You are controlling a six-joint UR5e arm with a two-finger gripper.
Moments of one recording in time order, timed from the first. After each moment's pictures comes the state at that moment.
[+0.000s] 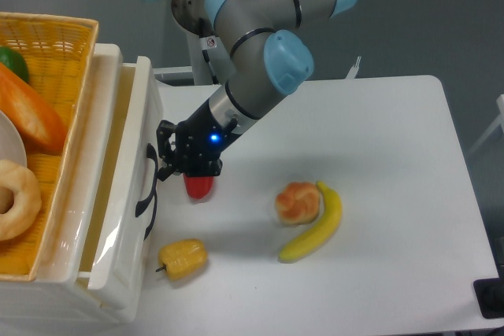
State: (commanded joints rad) arm 2.43 -1.81 -1.69 -1.26 0.81 0.71
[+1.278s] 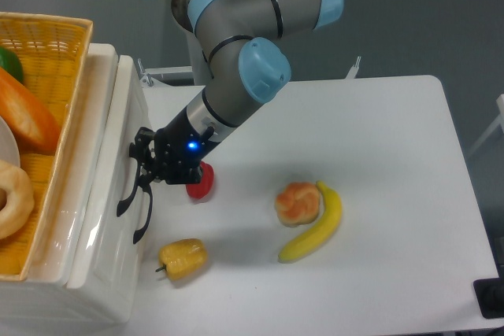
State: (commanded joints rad) arm 2.42 -1.82 -1.68 -1.25 0.83 0.71
